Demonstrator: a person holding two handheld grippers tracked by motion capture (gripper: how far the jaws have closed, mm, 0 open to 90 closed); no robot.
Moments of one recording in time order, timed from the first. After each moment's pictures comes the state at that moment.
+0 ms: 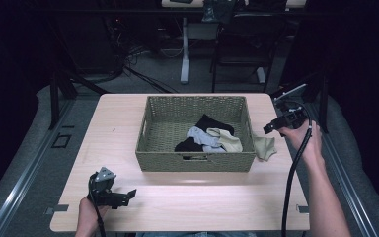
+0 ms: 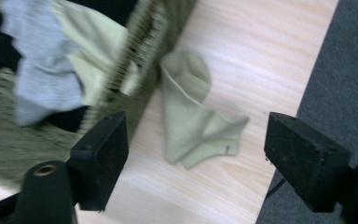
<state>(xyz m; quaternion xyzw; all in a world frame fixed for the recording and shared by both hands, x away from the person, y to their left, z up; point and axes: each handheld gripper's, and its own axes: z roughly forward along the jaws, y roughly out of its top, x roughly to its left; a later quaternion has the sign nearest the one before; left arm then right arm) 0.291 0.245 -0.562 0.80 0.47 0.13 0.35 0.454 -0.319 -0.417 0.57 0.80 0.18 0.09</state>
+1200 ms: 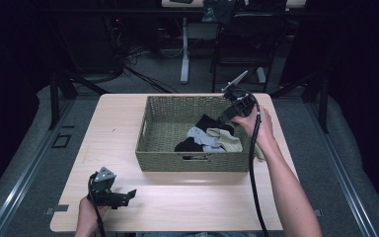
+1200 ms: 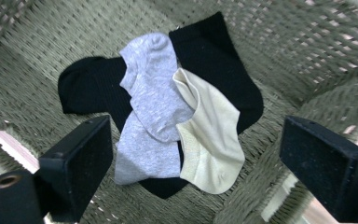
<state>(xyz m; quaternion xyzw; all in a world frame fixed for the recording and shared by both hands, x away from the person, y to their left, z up) 0.291 0.246 -0.562 0.80 0.46 0.13 0.35 0.488 -0.179 -0.403 0.46 0.87 0.19 0.08</state>
